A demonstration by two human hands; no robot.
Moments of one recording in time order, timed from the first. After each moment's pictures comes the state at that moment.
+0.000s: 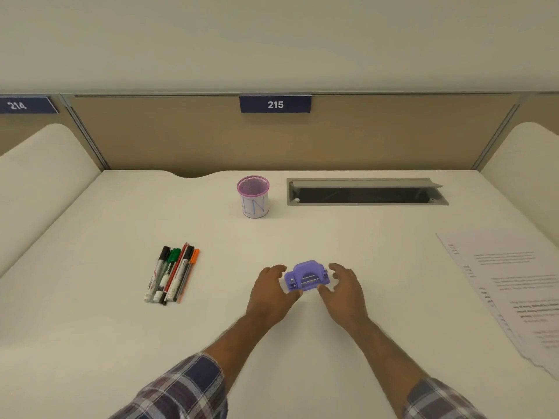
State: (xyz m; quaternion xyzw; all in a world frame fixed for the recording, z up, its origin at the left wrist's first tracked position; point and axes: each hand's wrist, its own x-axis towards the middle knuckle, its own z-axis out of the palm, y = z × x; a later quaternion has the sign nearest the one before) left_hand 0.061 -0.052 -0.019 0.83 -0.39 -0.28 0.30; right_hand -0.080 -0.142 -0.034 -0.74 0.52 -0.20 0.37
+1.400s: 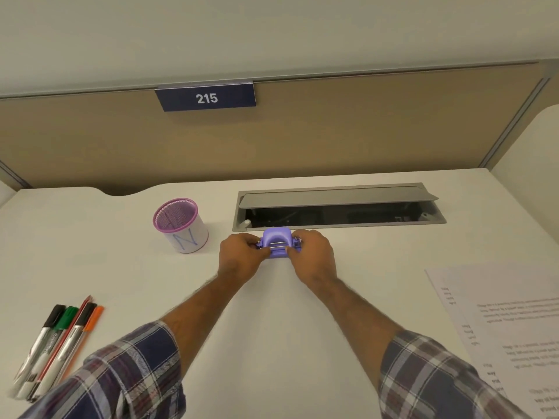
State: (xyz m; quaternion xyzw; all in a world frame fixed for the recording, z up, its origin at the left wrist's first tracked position) left_hand 0.099 -0.295 -0.037 0.88 -0.29 -0.20 0.33; right_hand -0.024 -0.369 -0.051 -0.75 0.50 -0.20 0.38
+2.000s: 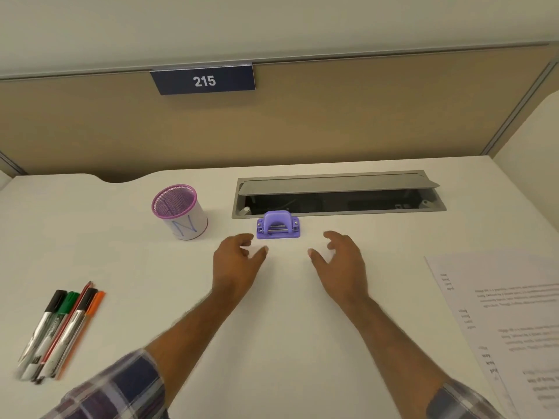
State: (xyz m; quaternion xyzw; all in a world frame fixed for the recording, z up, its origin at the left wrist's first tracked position) left_hand 0.079 -0.245 -0.031 0.86 -0.31 -0.16 0.37; right_hand -0.093 -0.341 -0.041 -0.75 0.51 -0.27 0.32
